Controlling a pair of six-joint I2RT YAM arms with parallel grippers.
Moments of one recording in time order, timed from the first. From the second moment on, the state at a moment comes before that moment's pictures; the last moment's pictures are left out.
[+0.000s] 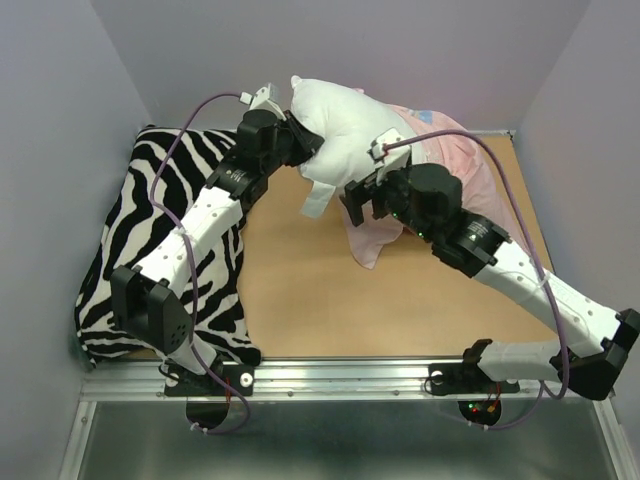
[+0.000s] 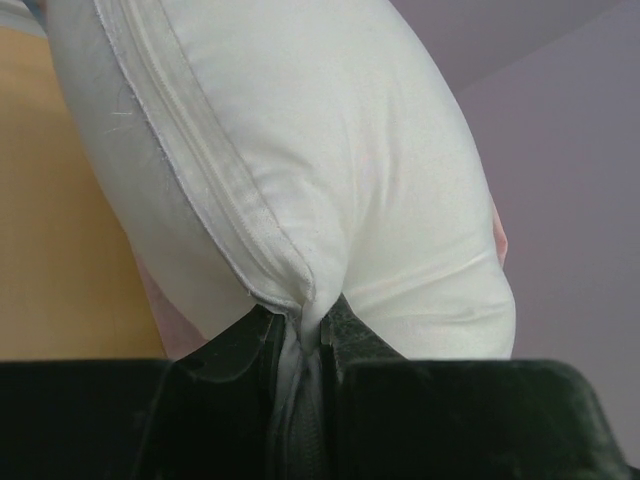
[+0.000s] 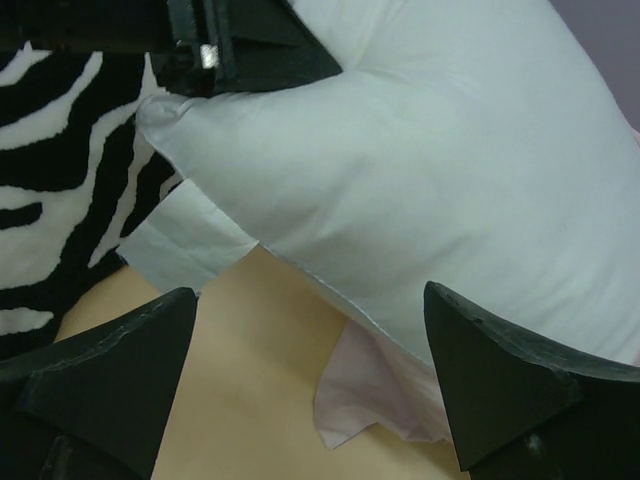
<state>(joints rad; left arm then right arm) -0.49 1.53 1.48 -0.17 0.04 -0.77 0.78 1.20 1.35 -0.29 0.18 0.00</state>
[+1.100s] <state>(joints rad) -0.53 1.30 1.47 -0.22 0.06 -0.75 1.03 1.49 1.36 0.16 0.75 -0.46</state>
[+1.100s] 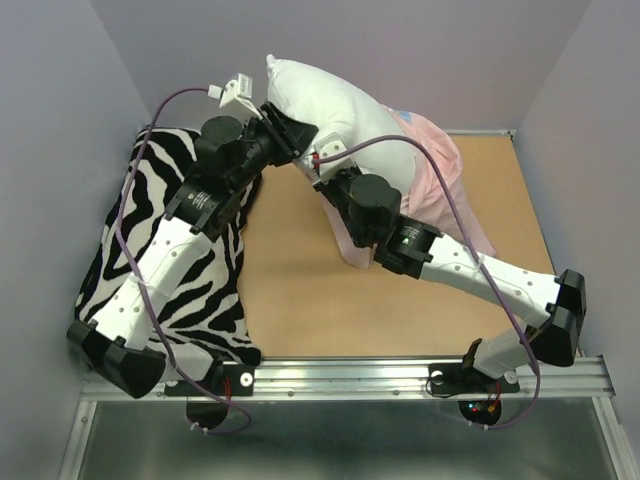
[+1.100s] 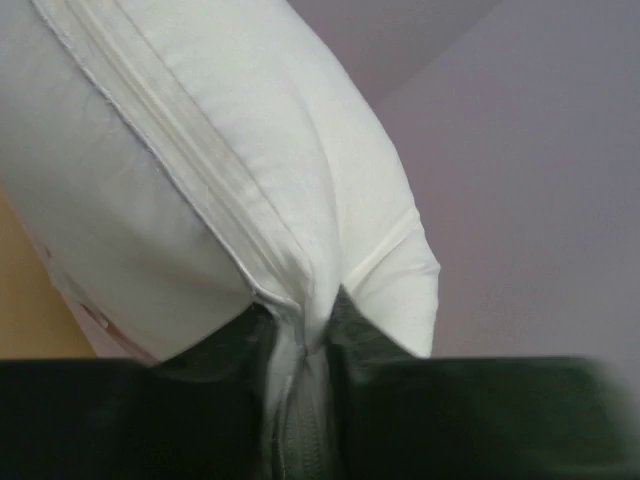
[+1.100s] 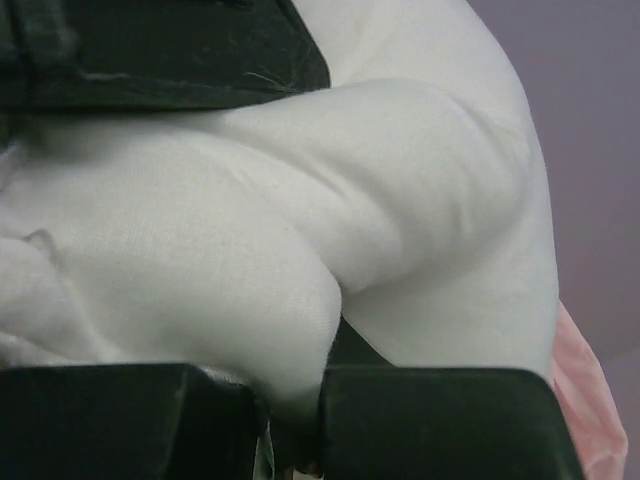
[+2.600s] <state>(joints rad) -0.32 1.47 1.21 0.63 0.28 -0.88 0.99 0.97 1.60 -0.39 0.65 -0.02</state>
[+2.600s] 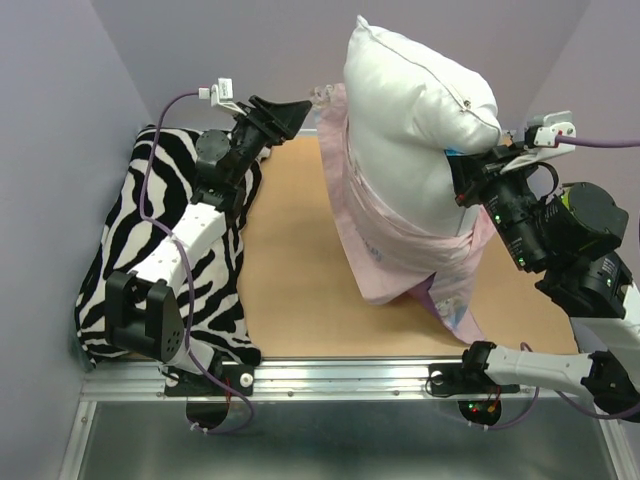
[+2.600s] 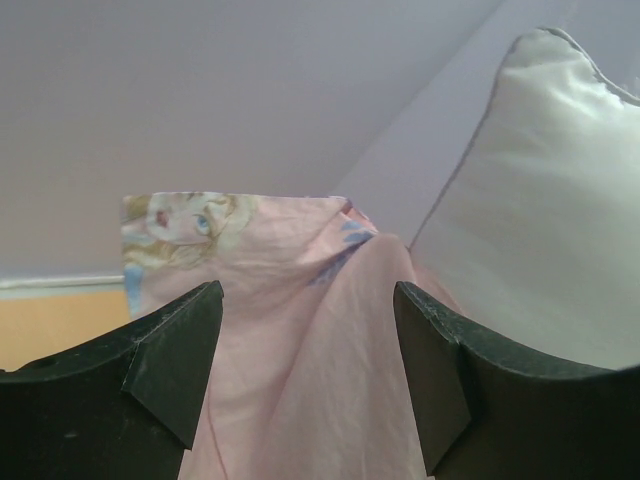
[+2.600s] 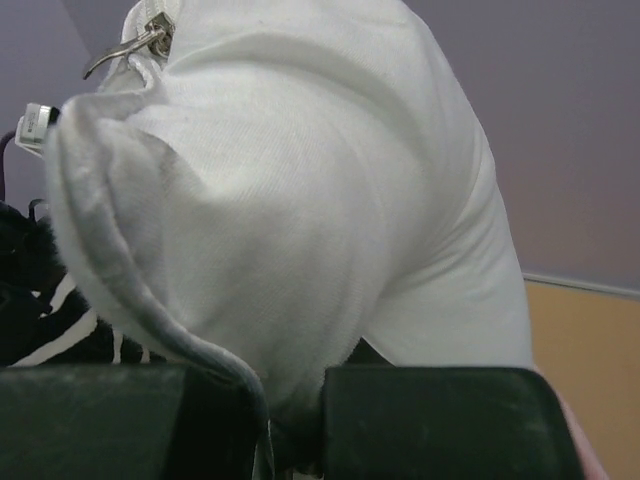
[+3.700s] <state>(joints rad) -0.54 1.85 1.31 0.48 0.22 -0.81 0.99 1.06 1.69 -0.44 0.70 0.00</state>
